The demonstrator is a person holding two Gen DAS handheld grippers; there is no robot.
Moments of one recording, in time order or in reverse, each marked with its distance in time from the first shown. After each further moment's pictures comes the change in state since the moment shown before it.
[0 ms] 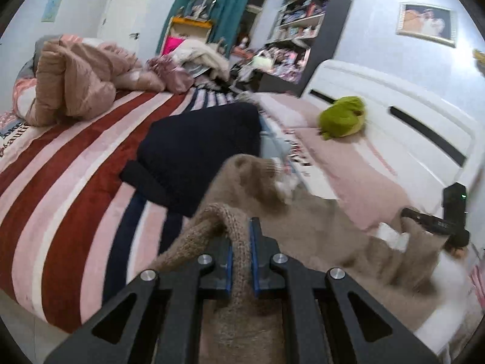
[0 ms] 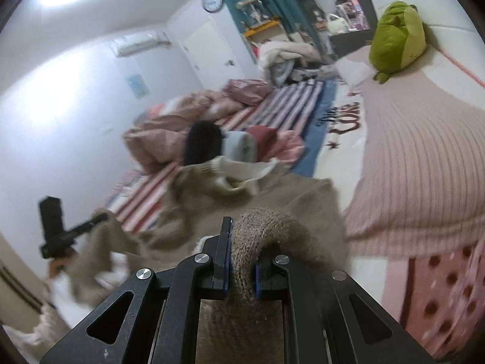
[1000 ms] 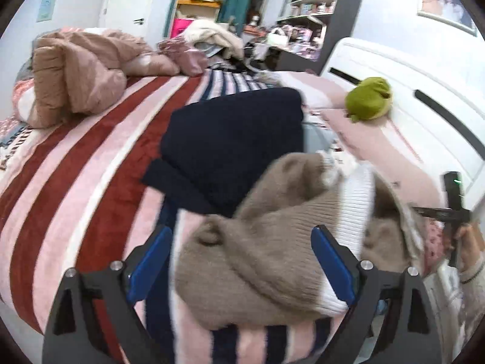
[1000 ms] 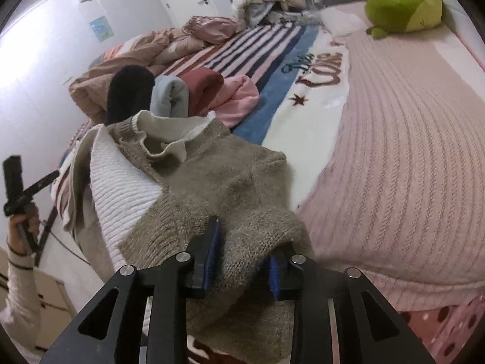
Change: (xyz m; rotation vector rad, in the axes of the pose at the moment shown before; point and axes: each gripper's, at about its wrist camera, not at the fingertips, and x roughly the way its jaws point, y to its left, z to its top) left arm 0.027 0.034 0.026 0.036 0.102 0.034; right arm 0.092 -0.066 0.030 -0.020 0.322 -0.139
